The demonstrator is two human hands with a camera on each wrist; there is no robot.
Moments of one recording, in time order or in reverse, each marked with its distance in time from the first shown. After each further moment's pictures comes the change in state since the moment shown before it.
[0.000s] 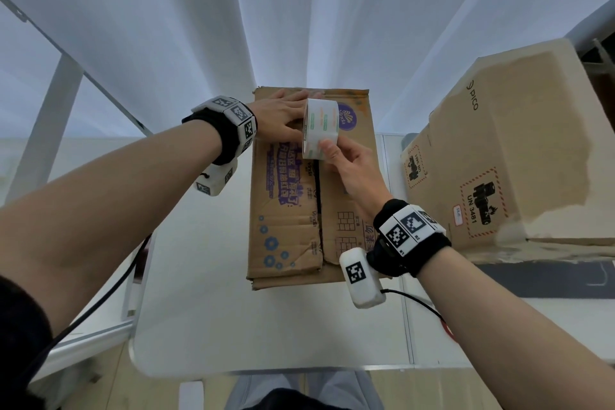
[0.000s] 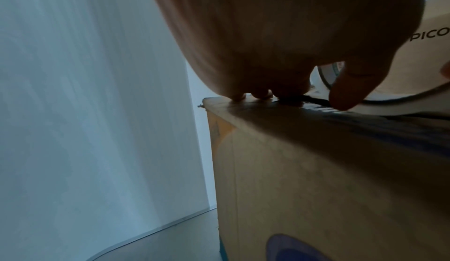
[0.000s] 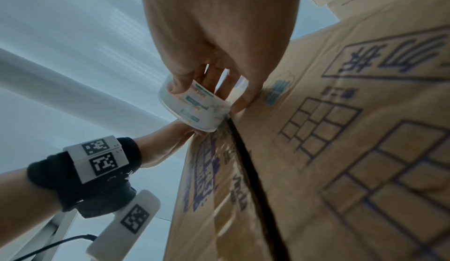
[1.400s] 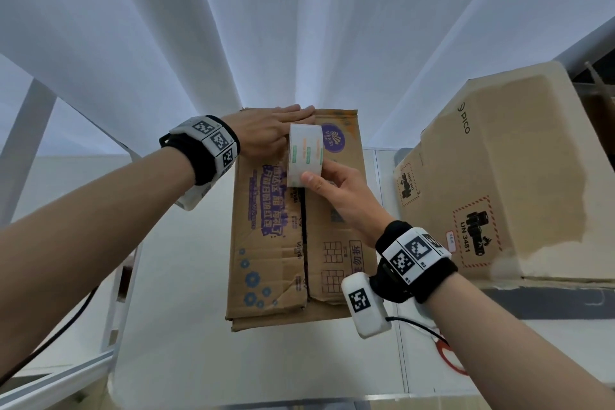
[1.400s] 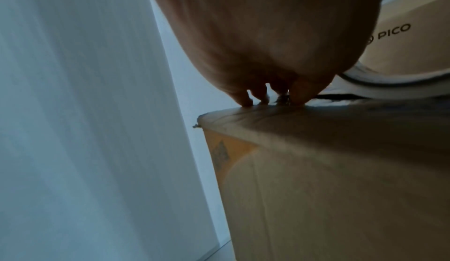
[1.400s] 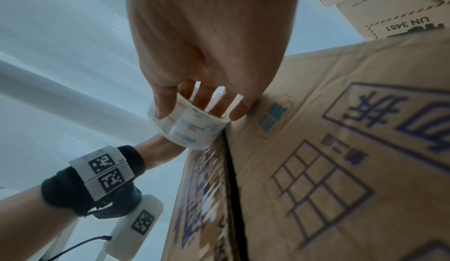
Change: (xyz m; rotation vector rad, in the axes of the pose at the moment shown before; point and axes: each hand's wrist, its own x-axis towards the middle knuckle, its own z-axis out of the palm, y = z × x) left_hand 0.015 -0.013 -0.007 0.142 0.033 0.027; right_hand 0.012 -0.006 -0.017 -0.048 -0.218 0.014
